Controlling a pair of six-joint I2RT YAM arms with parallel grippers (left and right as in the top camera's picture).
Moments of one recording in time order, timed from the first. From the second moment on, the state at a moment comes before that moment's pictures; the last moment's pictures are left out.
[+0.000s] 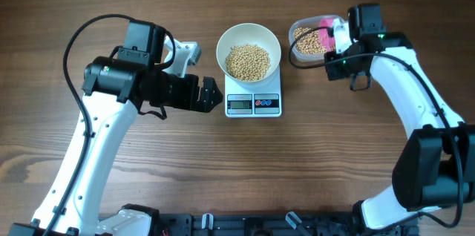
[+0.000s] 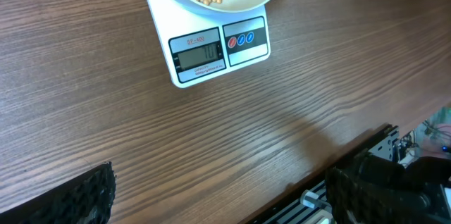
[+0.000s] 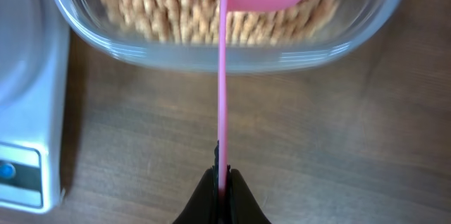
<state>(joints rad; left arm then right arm) -0.23 1.40 1.33 -1.17 0.46 -0.06 0.08 1.75 1.31 -0.82 -0.05 -0.12</state>
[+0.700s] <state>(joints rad) -0.23 1.40 1.33 -1.17 0.46 -0.06 0.08 1.75 1.41 -0.94 -0.08 -0.07</state>
